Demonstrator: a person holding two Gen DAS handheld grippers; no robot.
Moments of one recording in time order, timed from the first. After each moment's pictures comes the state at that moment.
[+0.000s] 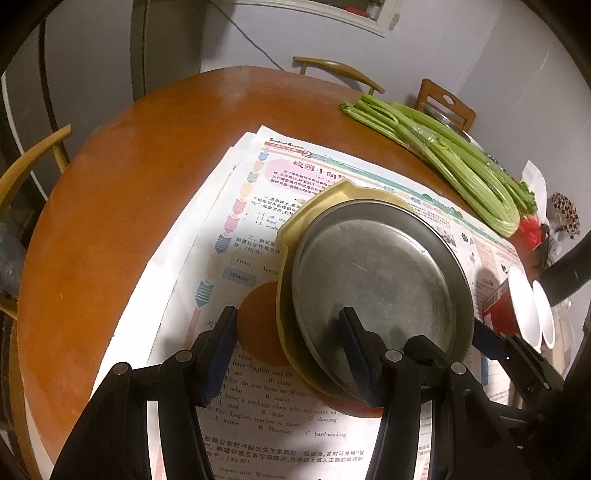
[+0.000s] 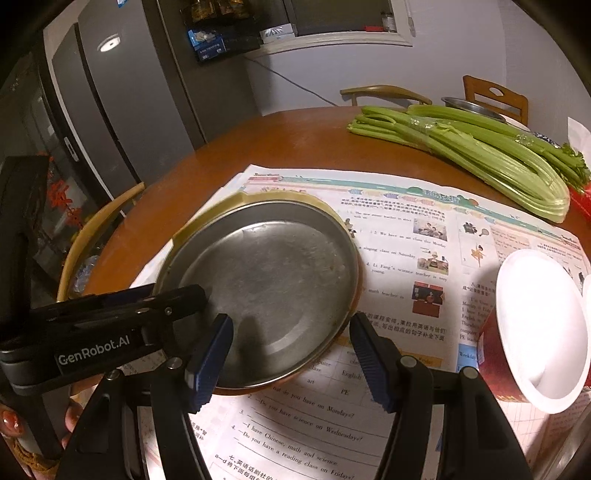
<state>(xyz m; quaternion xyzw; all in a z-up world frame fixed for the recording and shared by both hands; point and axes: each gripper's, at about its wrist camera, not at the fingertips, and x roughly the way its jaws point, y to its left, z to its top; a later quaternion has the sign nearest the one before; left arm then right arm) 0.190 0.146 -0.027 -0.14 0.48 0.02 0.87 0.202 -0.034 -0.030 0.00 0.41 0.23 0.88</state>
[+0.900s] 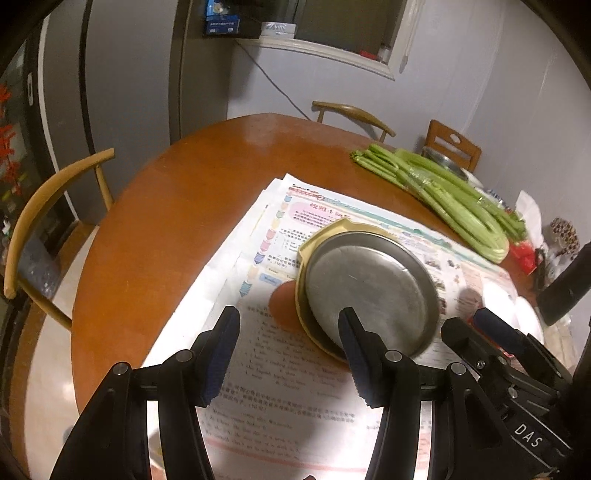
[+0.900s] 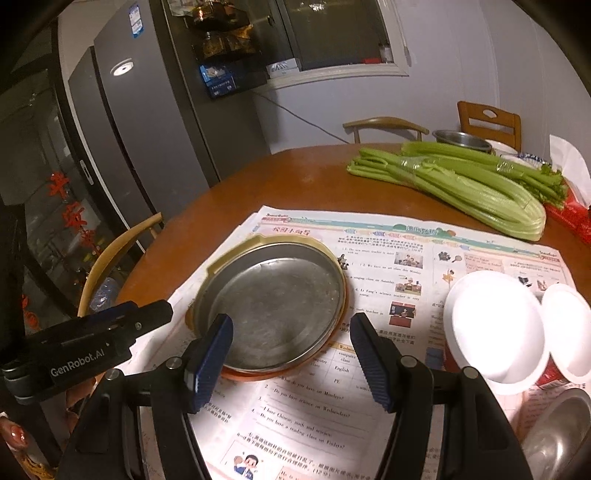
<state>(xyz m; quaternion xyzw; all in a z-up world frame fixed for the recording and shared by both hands) 0.120 0.147 0.025 -0.15 0.40 0.07 0.90 0.163 -0.059 0.015 0.02 0.35 0.24 0.91</state>
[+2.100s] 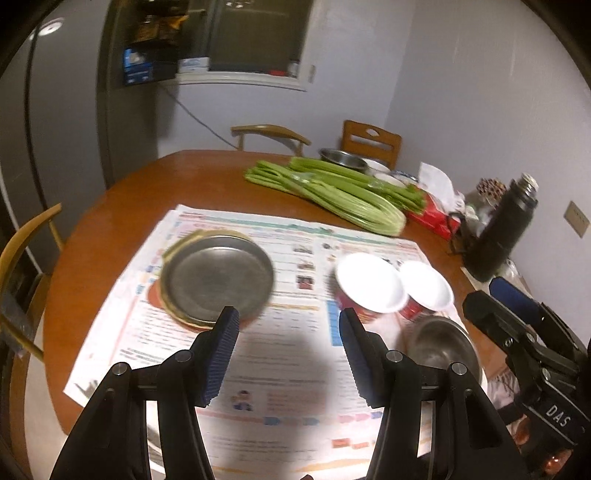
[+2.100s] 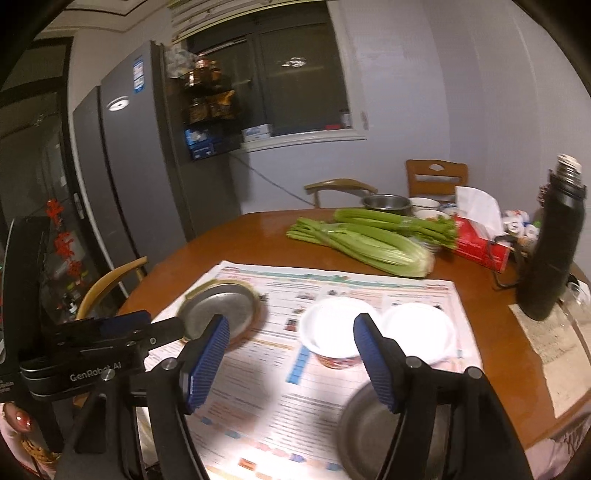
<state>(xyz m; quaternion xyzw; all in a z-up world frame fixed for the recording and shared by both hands) 0.062 0.005 0.087 -0.08 0.36 -0.05 0.93 0.051 -0.197 0.090 0.02 0.24 0.17 0.96</state>
